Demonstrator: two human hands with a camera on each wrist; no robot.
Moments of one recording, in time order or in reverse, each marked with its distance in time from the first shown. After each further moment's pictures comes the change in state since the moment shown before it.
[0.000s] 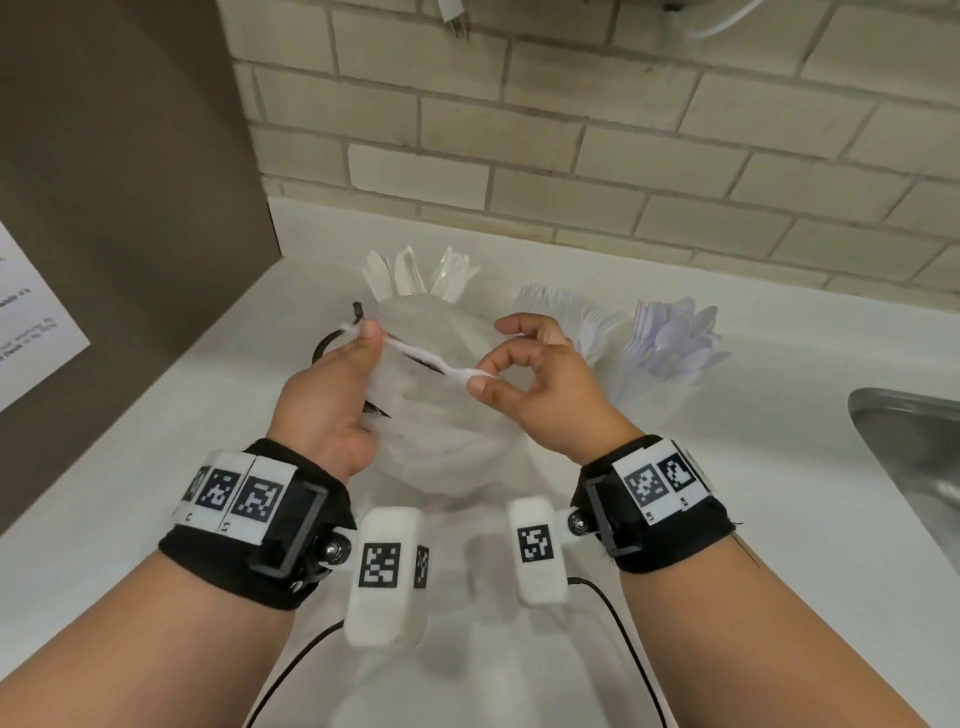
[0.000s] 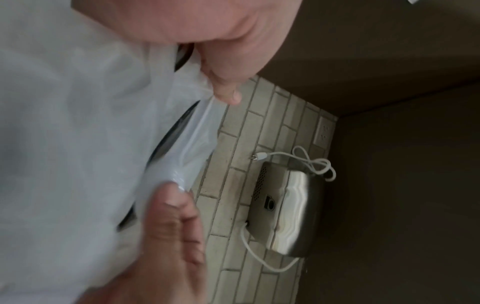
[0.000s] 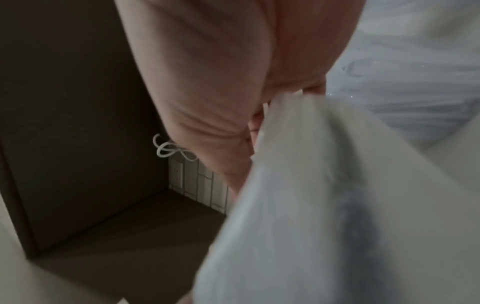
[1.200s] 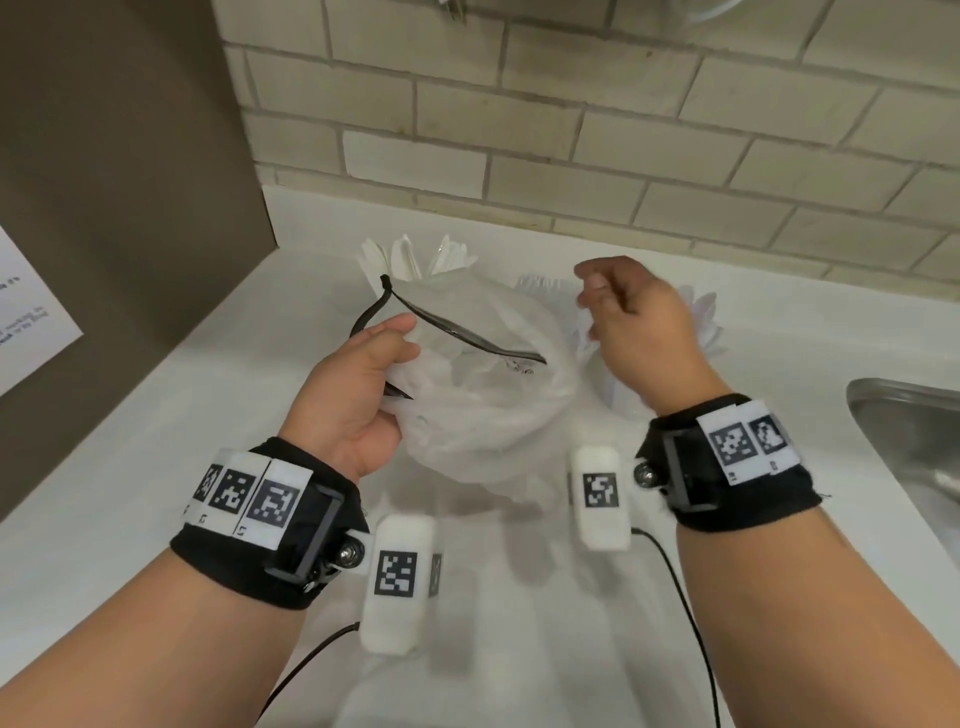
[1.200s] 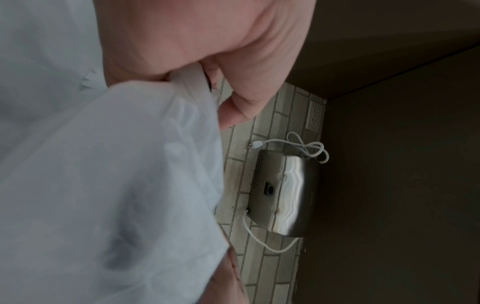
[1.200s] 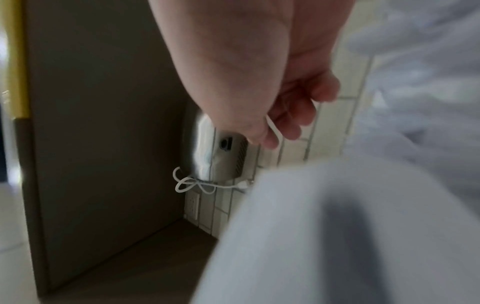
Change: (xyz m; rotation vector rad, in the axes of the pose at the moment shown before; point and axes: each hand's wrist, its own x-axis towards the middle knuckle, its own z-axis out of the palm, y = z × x) left_hand -0.013 -0.006 0.010 -0.075 -0.207 -0.020; right_hand 0.015 0.007 -0.060 -0.075 0.378 0.021
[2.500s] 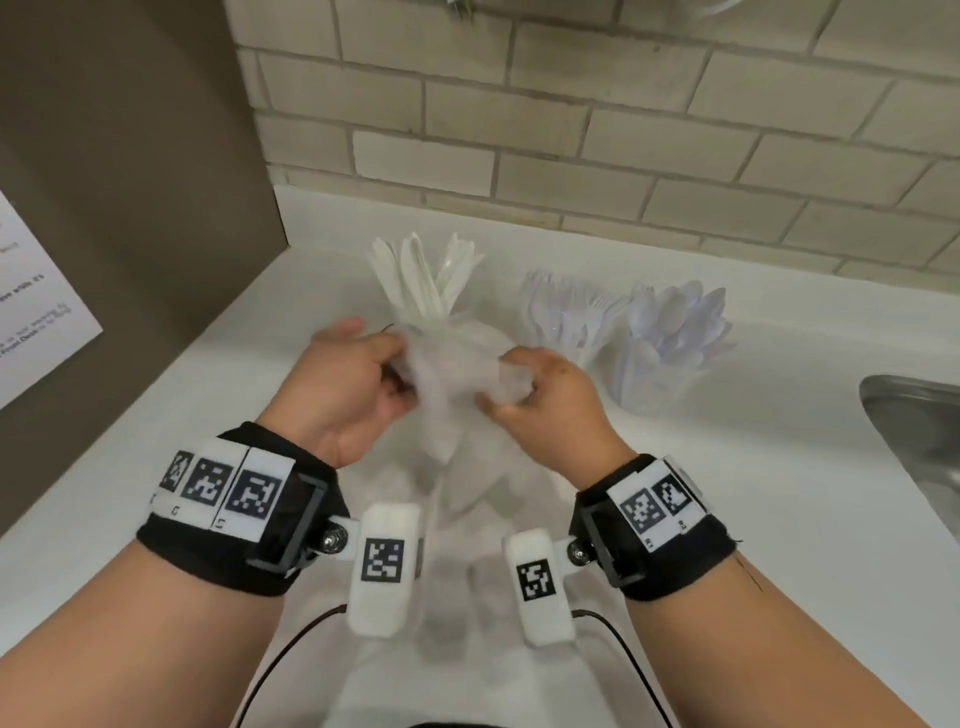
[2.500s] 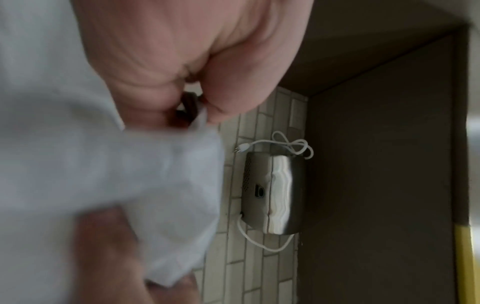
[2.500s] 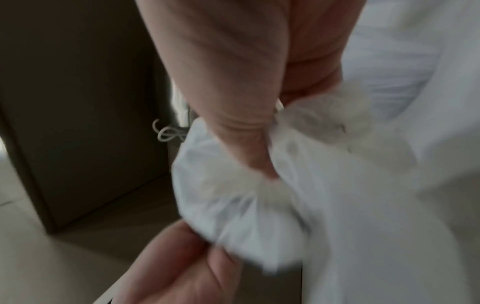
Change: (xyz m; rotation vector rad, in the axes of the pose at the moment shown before) left_hand -0.014 0.018 -0.004 0.191 0.009 0.024; right_hand -0.059 -0.001 0.061 -0.111 -0.248 -0.043
